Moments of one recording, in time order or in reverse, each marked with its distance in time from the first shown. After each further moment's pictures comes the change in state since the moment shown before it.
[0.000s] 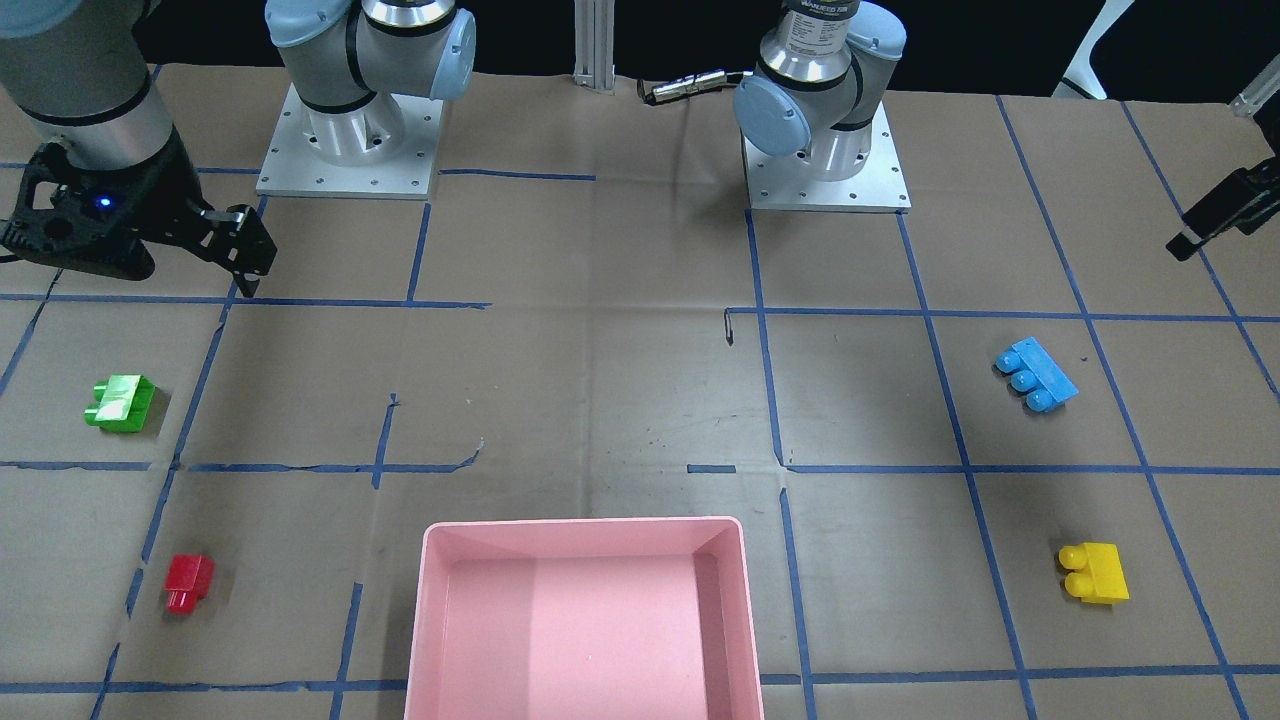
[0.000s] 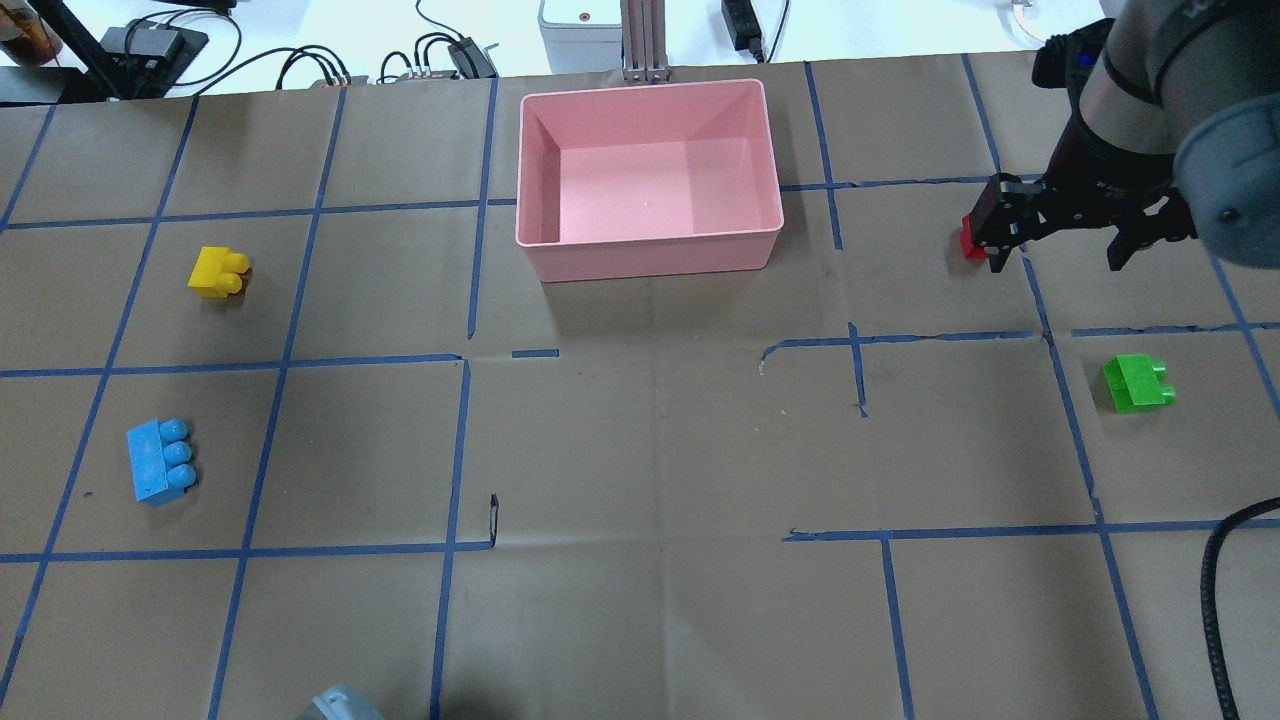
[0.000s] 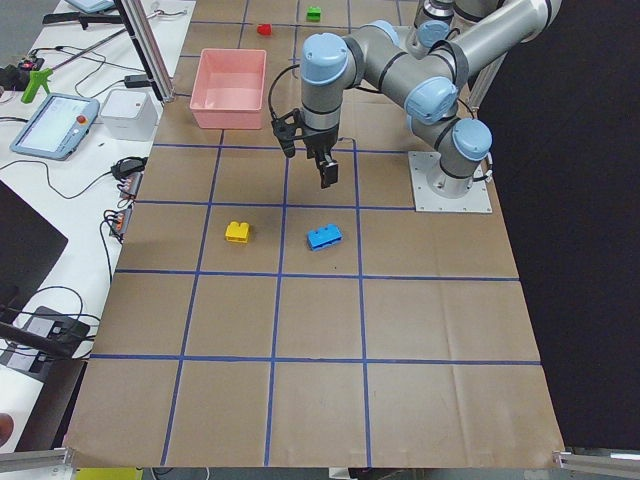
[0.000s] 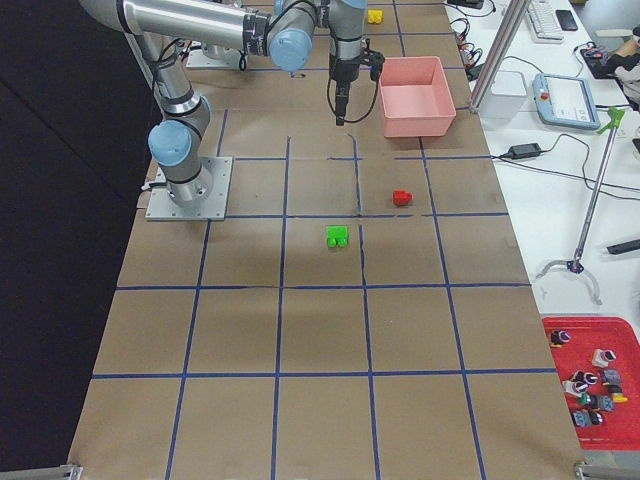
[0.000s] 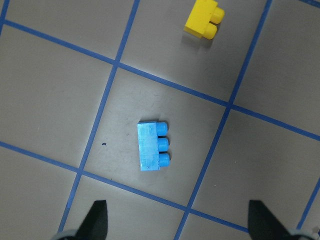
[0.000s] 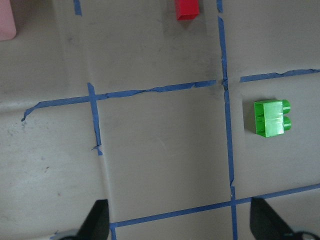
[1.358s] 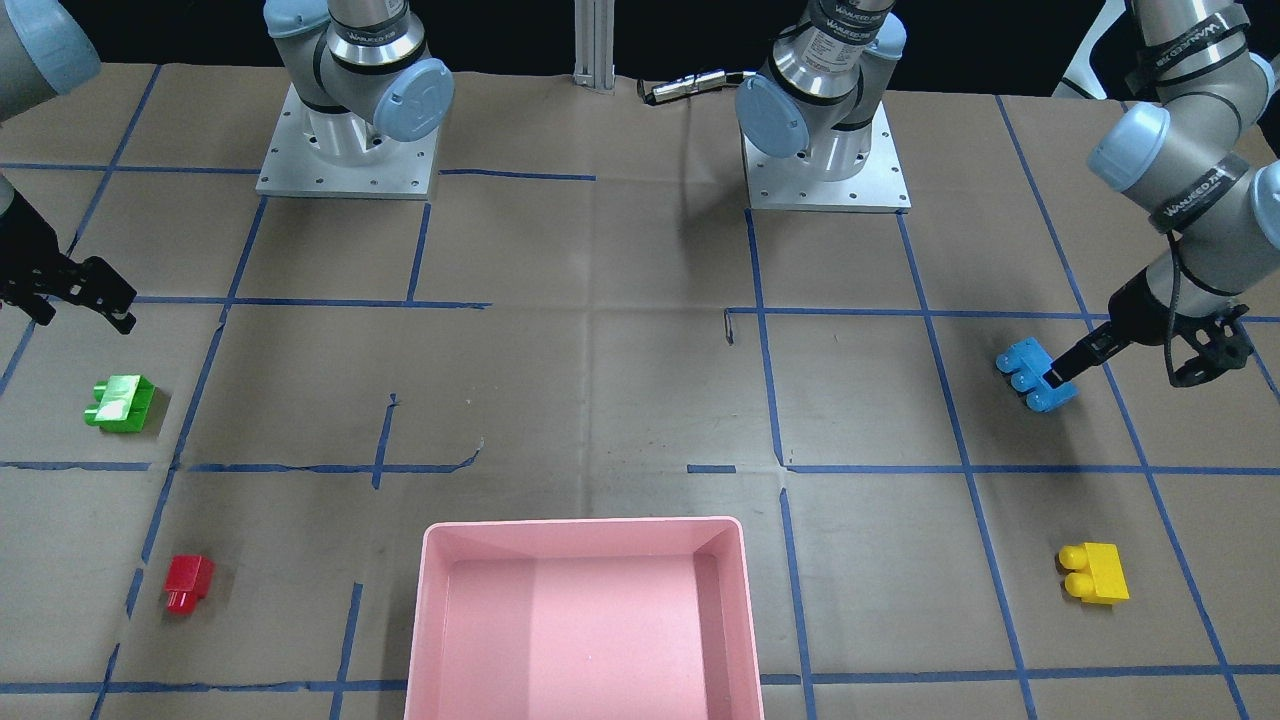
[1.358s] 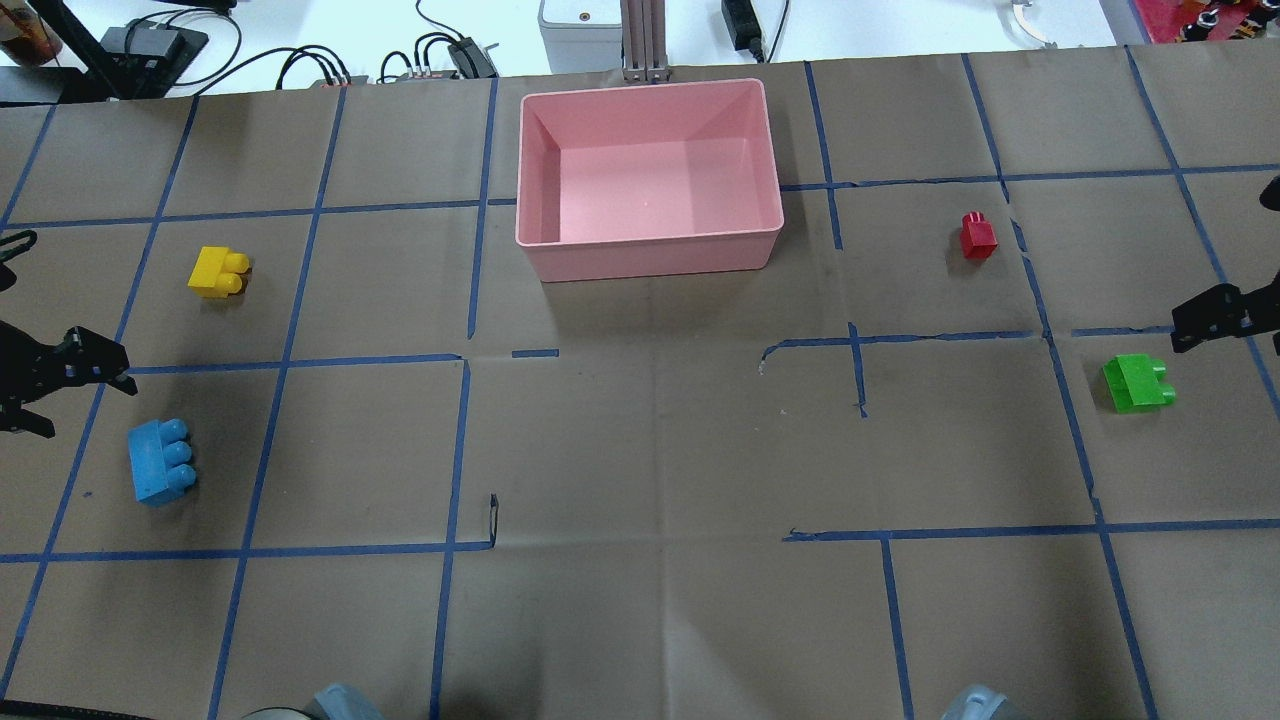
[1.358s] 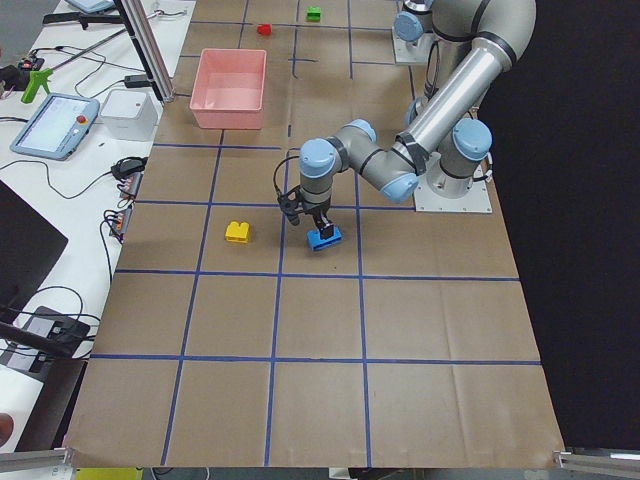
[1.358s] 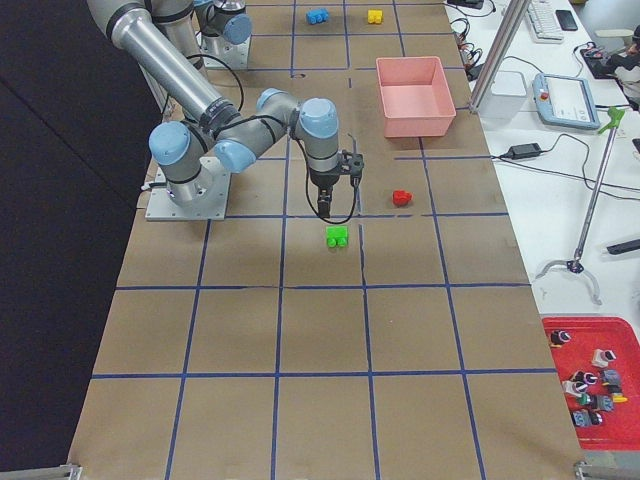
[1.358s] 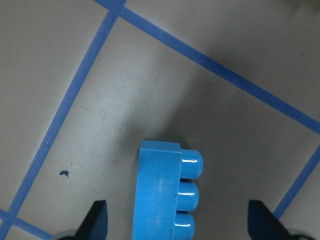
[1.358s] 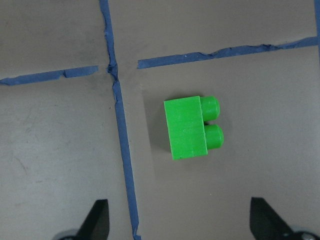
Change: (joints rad) left arm 0.000 -0.251 -0.359 0.582 0.003 -0.064; right arm -0.493 0.059 0.357 -0.443 0.182 -0.458
